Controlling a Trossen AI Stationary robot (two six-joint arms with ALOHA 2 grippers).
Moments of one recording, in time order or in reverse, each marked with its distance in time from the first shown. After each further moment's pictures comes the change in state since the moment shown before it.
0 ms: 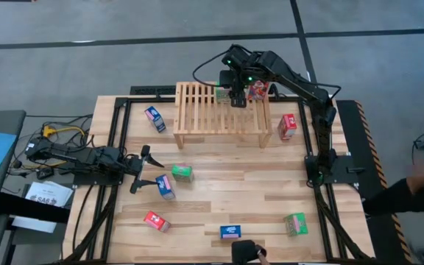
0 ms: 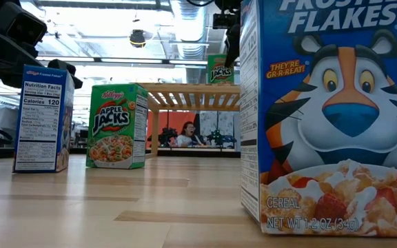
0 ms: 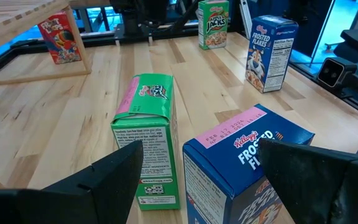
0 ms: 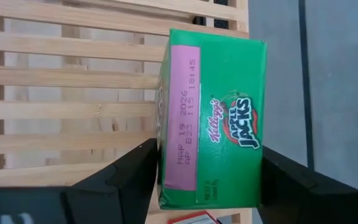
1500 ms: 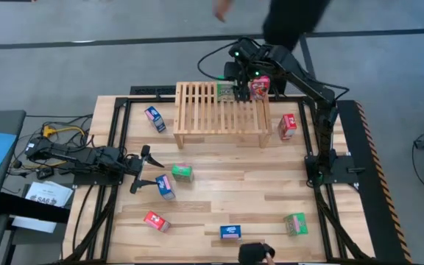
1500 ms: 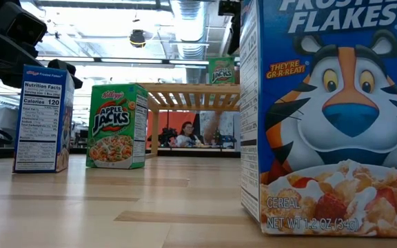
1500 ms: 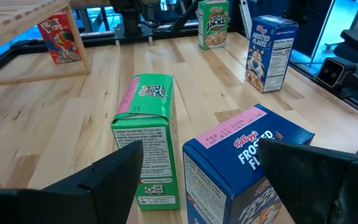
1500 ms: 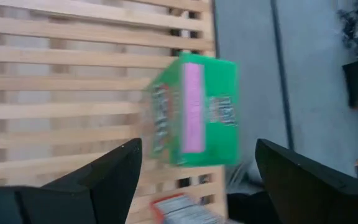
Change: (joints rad) left arm 0.000 0.000 0.000 0.000 0.000 0.000; right arm 0.002 -0.033 0.099 -0.058 0.041 0.019
